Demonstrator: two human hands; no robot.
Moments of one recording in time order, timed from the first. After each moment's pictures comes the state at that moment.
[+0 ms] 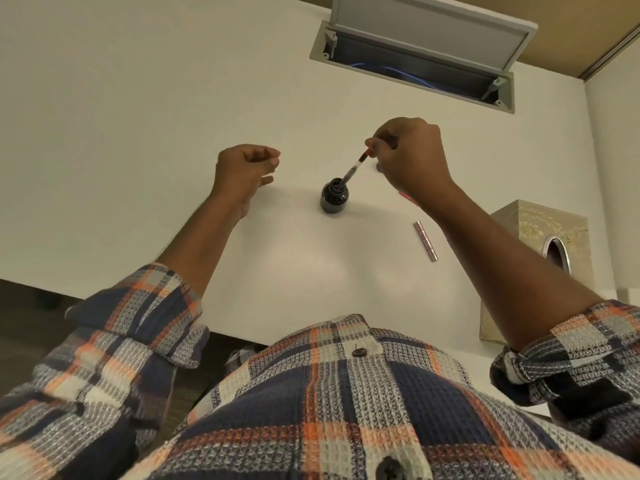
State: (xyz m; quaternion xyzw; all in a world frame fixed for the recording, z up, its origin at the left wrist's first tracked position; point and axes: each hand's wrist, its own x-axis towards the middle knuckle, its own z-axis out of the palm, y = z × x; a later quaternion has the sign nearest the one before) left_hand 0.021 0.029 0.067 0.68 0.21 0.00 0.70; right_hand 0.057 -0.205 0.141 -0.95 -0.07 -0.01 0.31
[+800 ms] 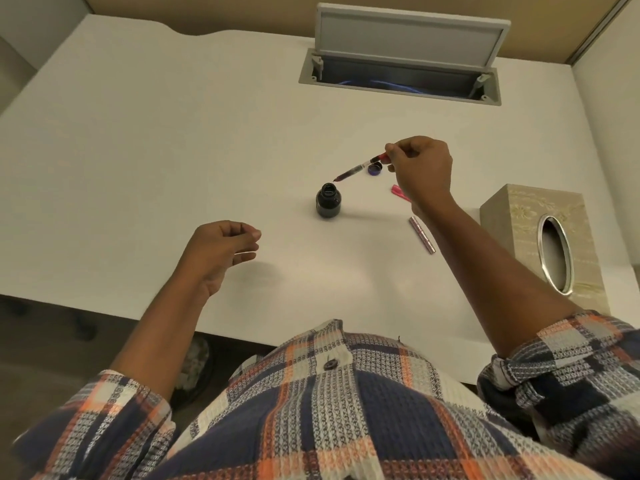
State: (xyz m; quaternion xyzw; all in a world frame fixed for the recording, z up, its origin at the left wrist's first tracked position) left_hand -0.091 0.031 0.099 0.69 0.27 -0.09 0.66; right_hand 0.028 -0.238 0.135 -0.84 0.11 -0.05 0.53
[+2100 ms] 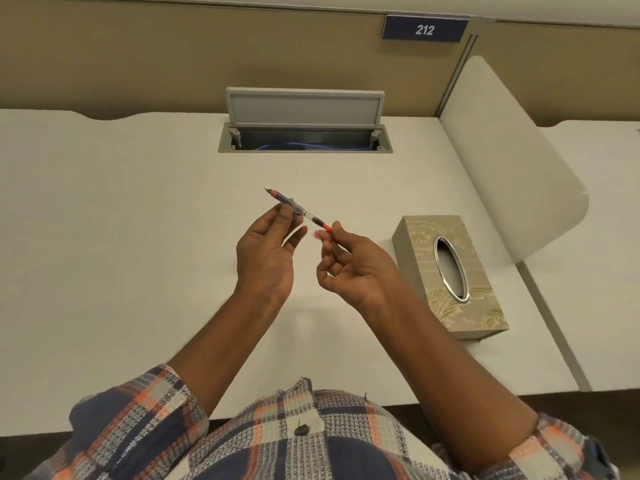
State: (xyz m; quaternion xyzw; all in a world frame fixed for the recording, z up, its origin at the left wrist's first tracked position) left_hand -0.040 -0.129 0.165 0.45 0.16 0.04 0.88; right_hand -0.052 -0.244 0.178 -0.32 0.34 0.21 0.86
